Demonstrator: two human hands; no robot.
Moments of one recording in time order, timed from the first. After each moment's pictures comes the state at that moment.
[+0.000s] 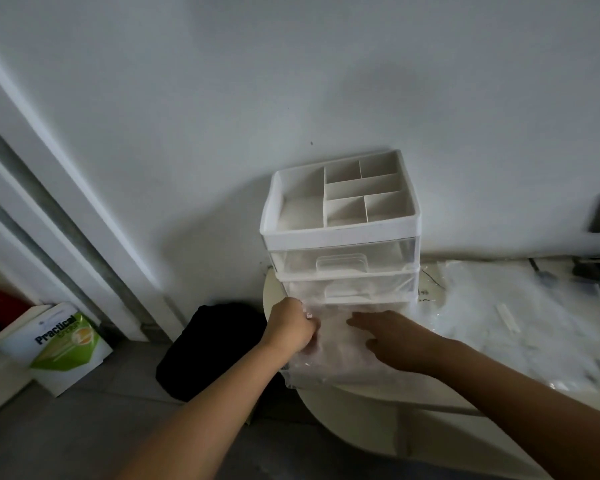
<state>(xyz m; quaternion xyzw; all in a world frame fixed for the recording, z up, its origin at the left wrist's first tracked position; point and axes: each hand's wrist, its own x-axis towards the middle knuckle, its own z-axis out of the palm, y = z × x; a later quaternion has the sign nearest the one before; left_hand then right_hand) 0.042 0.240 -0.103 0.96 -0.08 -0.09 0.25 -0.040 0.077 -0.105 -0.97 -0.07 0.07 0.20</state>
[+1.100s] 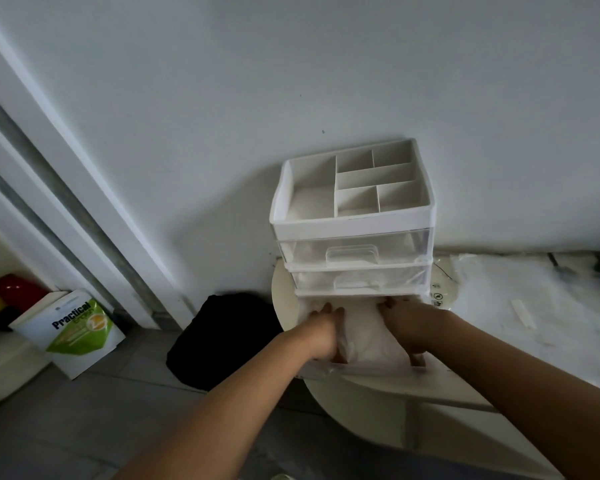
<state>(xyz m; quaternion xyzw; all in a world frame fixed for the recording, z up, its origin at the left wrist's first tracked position) 0.041 0.227 -0.121 0.93 -0.28 -0.24 0.03 -0.004 0.069 -0.124 -0.97 -0.05 0.22 -0.11</state>
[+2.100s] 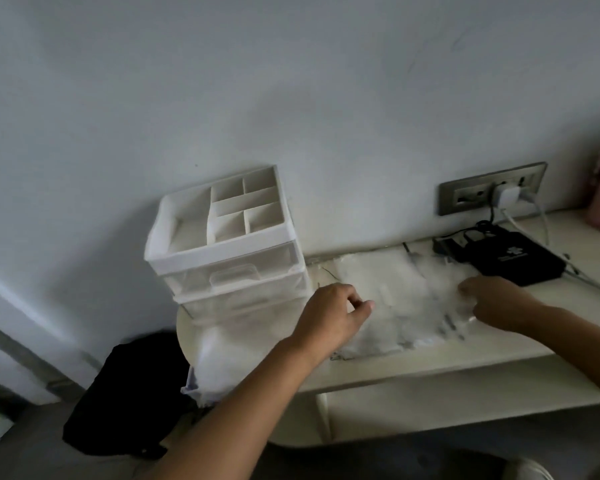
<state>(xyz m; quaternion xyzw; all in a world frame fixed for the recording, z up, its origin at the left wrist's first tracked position) -0.050 0.087 -0.091 0.87 -0.40 -0.08 0.28 -0.167 -0.167 -0.144 -0.95 0.29 0.05 0.09</state>
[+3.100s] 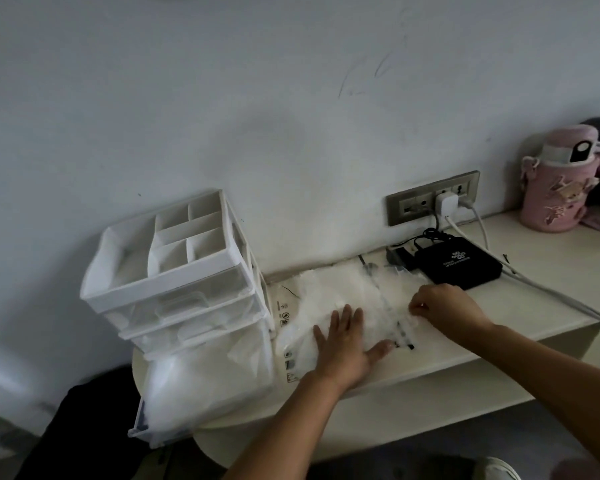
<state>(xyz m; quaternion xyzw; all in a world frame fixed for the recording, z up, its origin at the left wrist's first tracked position) -0.088 0.010 -0.158 0.88 -0.43 -0.19 0.12 -0.182 -0.174 -0.151 -0.97 0.22 -0.07 0.11</state>
